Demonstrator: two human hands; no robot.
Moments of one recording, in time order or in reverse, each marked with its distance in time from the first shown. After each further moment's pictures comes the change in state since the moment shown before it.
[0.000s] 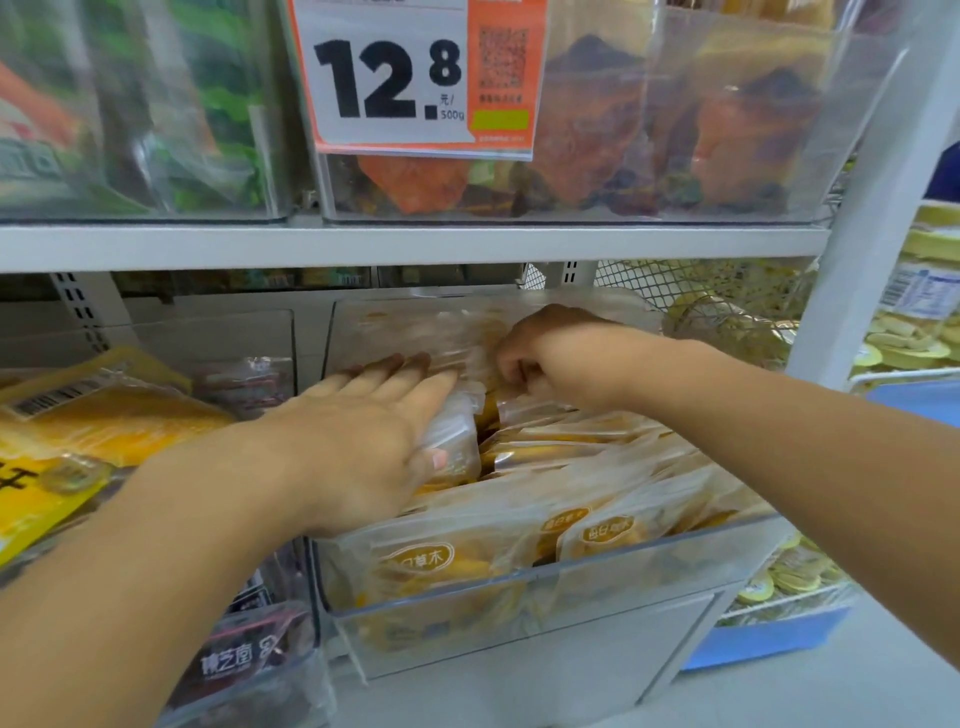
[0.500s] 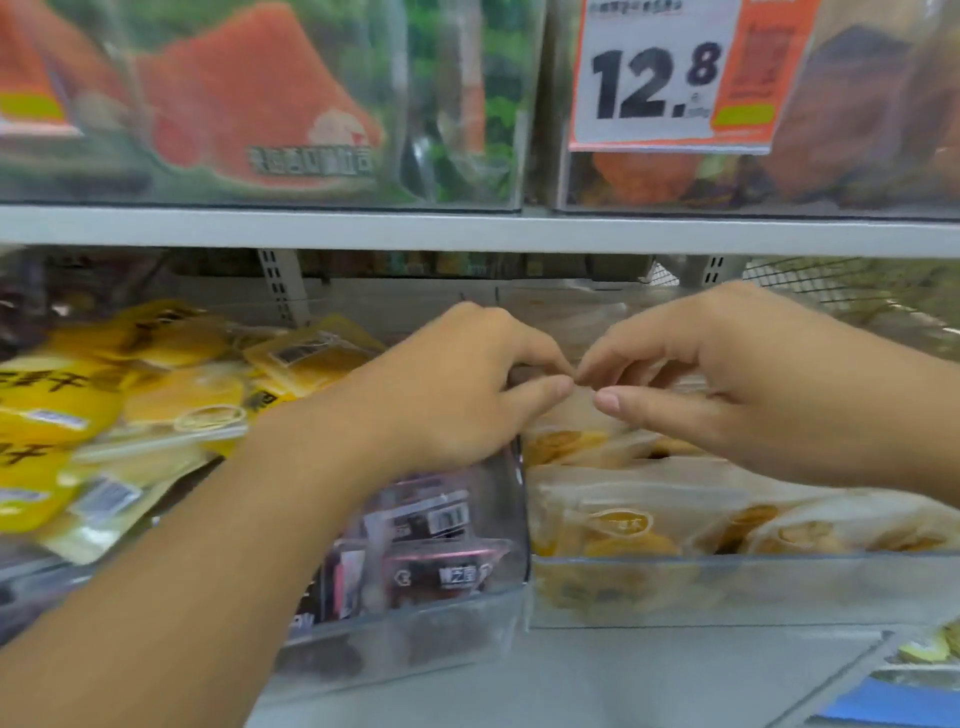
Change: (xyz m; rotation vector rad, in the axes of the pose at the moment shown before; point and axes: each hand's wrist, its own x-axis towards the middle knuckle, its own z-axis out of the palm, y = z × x) left_hand -0.049 -0.045 -0.006 -0.372 0.457 0.158; right_hand -0.064 -0.107 -0.047 0.319 0.179 -0.182
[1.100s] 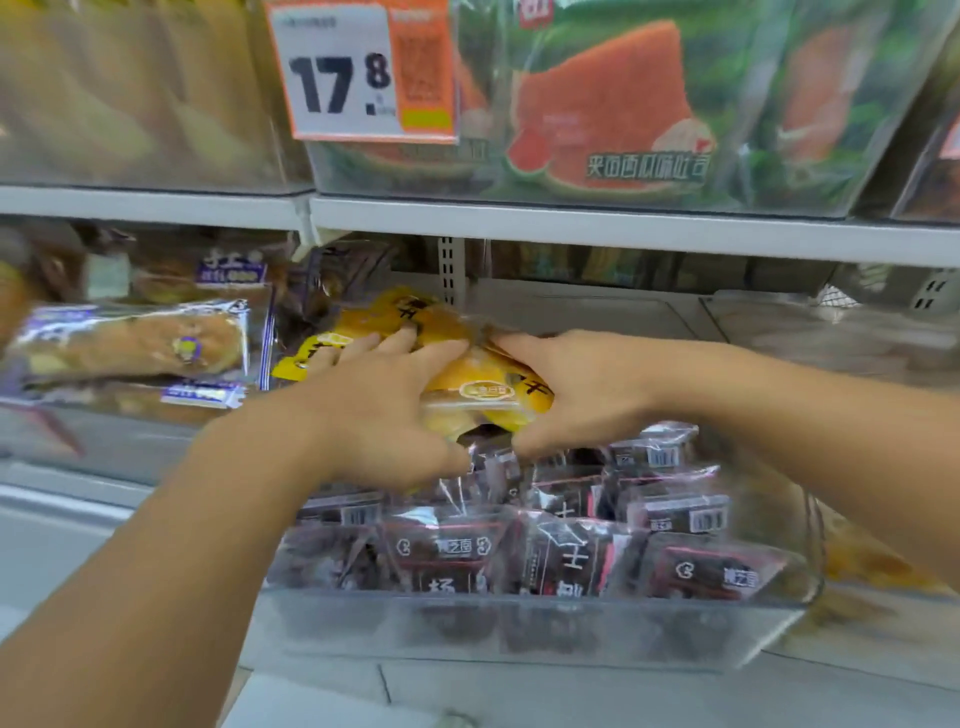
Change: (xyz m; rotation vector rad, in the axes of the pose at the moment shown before) left_hand -0.144 -0.121 -0.057 0.231 -0.205 -0.703; right_hand 0.162 -0.123 0.101 -0.110 -0.324 -0.148
